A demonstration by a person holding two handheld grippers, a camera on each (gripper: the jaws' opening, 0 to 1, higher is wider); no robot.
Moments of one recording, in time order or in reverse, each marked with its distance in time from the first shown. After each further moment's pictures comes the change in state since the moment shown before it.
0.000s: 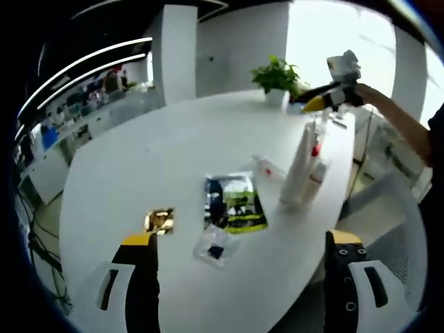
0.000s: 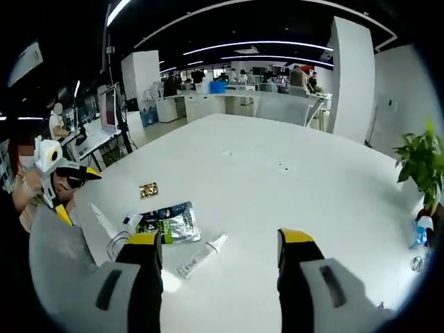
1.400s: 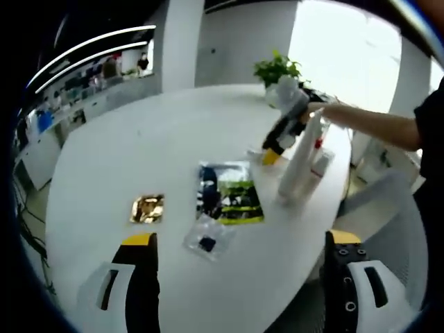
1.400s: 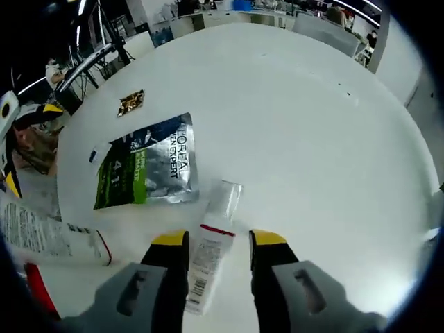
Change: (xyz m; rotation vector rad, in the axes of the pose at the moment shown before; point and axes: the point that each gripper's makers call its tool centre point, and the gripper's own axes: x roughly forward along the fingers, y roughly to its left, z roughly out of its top) left arm 0.016 -0.004 -0.017 -0.066 0.033 -0.051; right arm 0.127 0.011 -0.102 -0.146 0.518 0.121
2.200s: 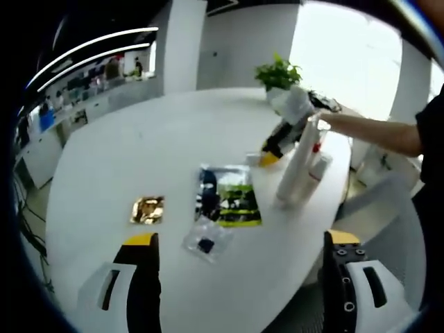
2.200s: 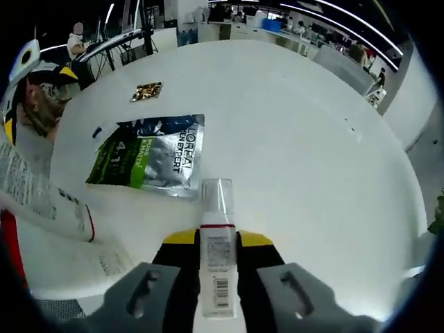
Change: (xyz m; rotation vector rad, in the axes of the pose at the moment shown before) left arm -0.006 -0.003 0.004 -0.002 -0.024 0.003; right arm -0.006 0.007 0.003 -0.176 -0.112 -0.055
